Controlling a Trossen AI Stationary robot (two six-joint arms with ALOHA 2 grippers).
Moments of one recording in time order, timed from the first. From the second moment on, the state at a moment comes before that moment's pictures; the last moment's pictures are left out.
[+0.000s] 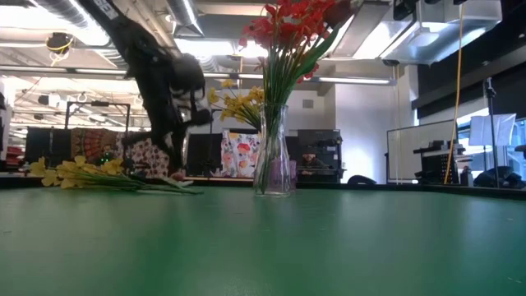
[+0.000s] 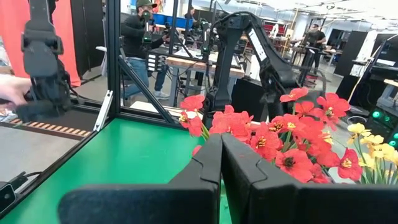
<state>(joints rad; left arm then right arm) 0.65 1.55 0.85 -0.43 -0.14 -1.04 -0.01 0.69 0.63 0.05 -0.12 -0.16</state>
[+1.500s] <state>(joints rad) 0.66 1.71 0.85 -0.34 -0.14 -1.04 -0.01 0.70 0.63 0.02 -0.12 -0.16</state>
